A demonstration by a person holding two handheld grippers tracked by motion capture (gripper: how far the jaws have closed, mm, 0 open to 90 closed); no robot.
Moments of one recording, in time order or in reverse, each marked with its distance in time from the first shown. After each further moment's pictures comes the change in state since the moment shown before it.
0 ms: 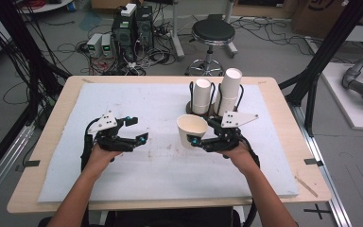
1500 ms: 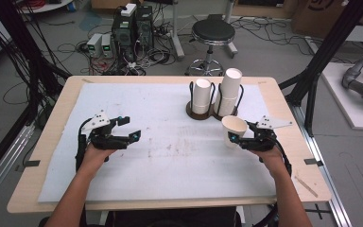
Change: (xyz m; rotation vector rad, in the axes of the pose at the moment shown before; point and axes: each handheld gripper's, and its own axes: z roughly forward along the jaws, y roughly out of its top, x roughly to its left) left arm 0.018 -0.010 -0.012 0.009 0.062 -0.052; right arm -0.059 -0.072 -0.093 0.154 -0.336 0.136
